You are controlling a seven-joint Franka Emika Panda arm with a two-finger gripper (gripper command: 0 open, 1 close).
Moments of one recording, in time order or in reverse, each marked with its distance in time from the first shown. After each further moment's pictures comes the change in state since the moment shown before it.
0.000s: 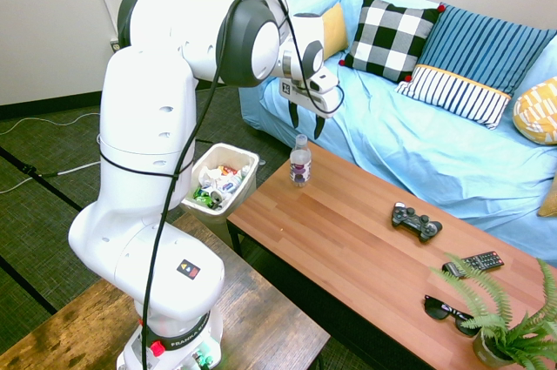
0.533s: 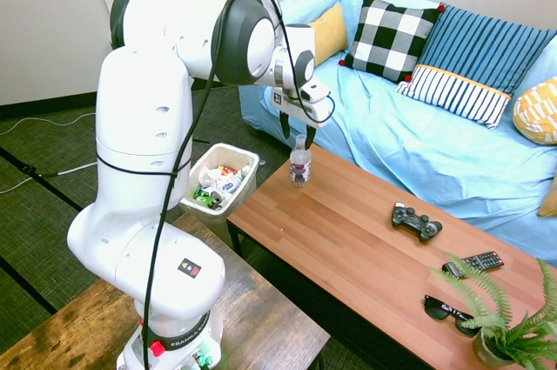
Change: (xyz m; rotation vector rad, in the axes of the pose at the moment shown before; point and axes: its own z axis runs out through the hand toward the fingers) arm -0.017 0.015 0.020 -0.042 -0.016 0.001
